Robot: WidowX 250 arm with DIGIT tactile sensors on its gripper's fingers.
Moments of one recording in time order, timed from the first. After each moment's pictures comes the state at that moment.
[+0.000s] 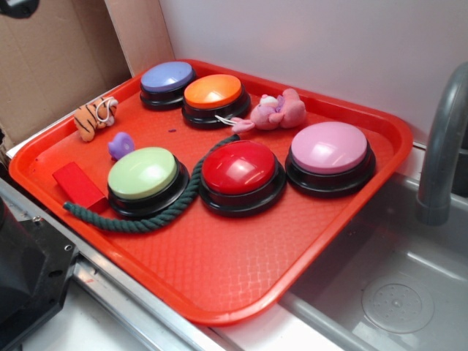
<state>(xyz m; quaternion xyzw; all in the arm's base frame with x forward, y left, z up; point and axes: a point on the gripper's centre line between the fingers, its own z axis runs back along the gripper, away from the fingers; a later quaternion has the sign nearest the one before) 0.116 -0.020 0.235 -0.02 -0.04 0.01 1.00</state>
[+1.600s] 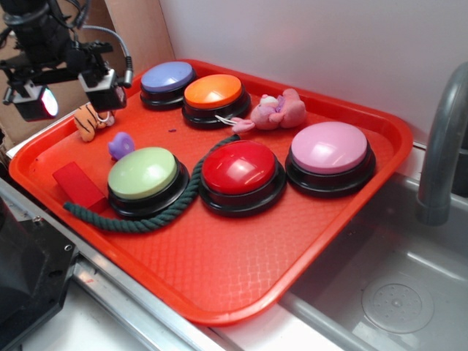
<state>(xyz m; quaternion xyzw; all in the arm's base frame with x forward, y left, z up) 0.174 0.078 0.080 0.03 -0.08 0.41 0.91</state>
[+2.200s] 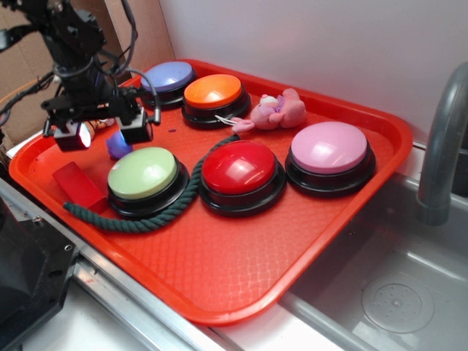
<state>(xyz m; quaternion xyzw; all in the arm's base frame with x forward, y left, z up) 0.193 0.089 0.030 0.05 -0.11 0.41 0.90</state>
